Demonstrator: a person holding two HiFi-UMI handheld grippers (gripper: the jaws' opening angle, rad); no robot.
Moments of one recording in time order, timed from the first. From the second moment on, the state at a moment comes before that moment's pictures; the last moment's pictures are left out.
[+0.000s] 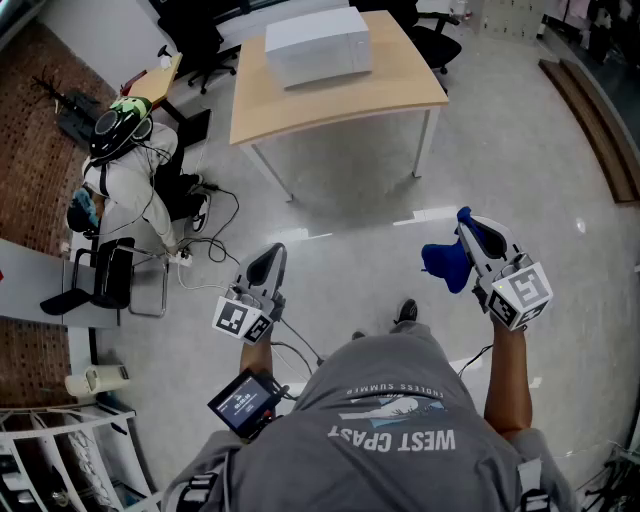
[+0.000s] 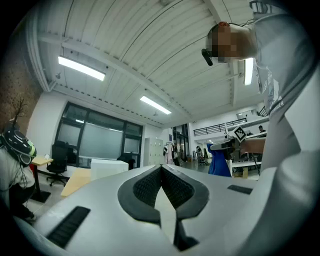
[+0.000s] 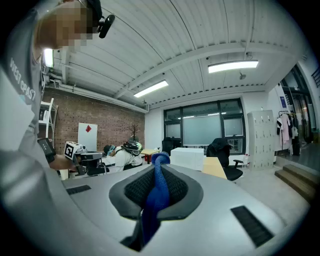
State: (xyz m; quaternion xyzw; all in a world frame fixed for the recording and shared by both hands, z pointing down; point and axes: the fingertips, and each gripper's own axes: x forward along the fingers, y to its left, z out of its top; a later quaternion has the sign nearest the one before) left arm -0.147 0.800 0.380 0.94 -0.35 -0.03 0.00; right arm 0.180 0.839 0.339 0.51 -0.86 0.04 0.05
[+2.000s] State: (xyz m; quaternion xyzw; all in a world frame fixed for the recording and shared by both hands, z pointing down) left arm -0.086 0.344 0.416 0.94 -0.34 -0.01 0.01; right arm 0.204 0.368 0.360 0.48 -0.87 0.09 0.01
